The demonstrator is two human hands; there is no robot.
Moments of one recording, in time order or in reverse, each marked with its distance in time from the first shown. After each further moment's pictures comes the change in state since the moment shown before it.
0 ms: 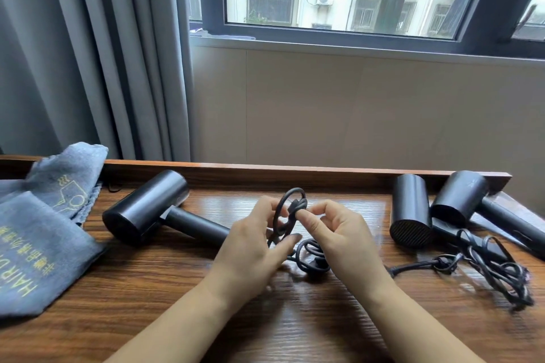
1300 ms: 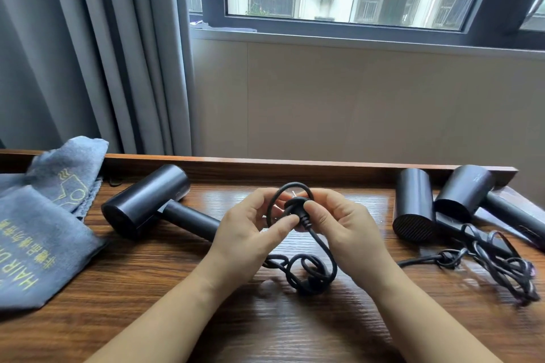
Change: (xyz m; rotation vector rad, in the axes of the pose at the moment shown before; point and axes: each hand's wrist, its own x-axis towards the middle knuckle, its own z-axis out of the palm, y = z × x) left_hand 0.007 -0.007 -0.002 -0.413 -0.002 -0.103; right_hand 0.002 -0.007 -0.005 0.157 -0.118 -0.054
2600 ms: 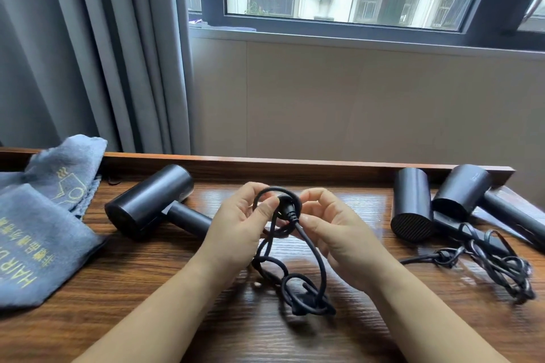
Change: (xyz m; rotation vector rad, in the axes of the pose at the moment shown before) left_hand 0.001 0.013 -0.001 -0.079 0.081 -0.136; right_hand 0.000 0.005 0.002 0.402 -0.133 0.259
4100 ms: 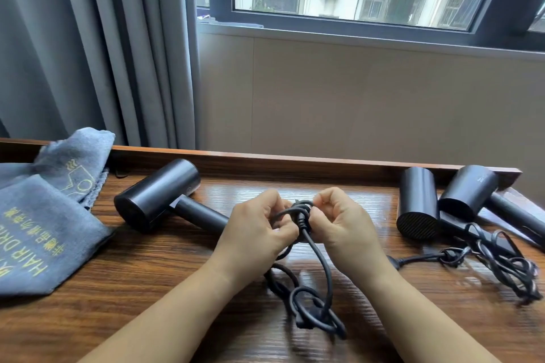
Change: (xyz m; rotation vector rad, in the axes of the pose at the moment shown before) left_hand -0.004 -0.003 0.003 0.523 0.036 0.125; right_hand -0.001 0.002 0.012 -0.482 0.314 -0.127
